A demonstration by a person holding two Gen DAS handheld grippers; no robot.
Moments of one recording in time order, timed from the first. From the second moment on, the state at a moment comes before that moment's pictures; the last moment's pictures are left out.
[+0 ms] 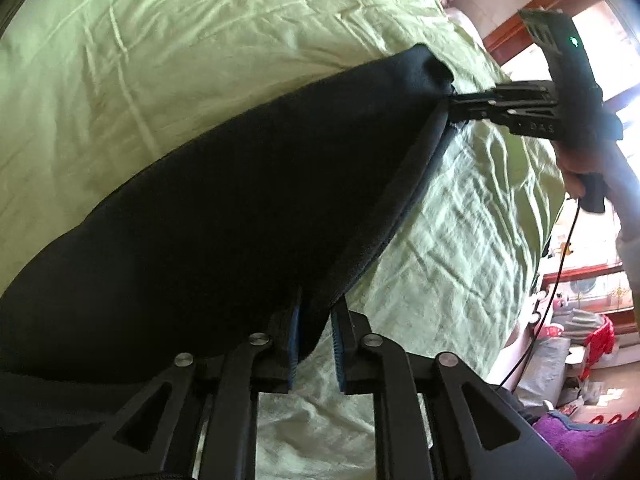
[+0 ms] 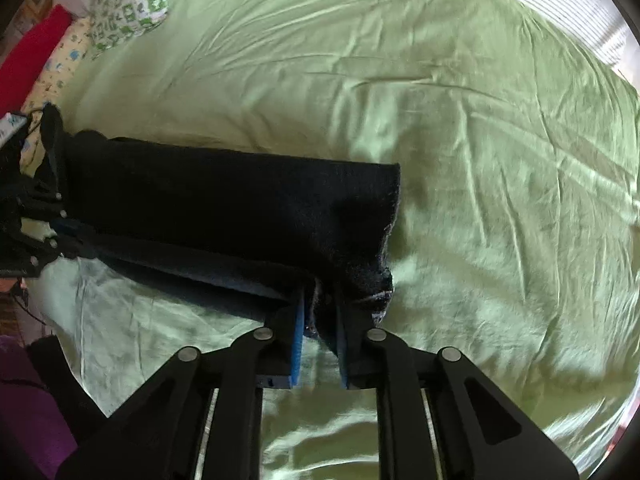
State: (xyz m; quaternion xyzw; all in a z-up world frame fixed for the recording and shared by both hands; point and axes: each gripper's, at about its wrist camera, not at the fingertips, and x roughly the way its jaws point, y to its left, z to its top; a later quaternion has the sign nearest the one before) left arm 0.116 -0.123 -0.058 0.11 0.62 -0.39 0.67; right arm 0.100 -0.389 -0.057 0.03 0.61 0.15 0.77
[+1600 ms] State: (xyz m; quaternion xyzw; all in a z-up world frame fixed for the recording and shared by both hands) left arm 0.228 0.276 -0.003 -0.03 0.55 -0.14 0.82; right arm 0.182 -0.018 -0.031 0.07 0.56 0.41 0.72
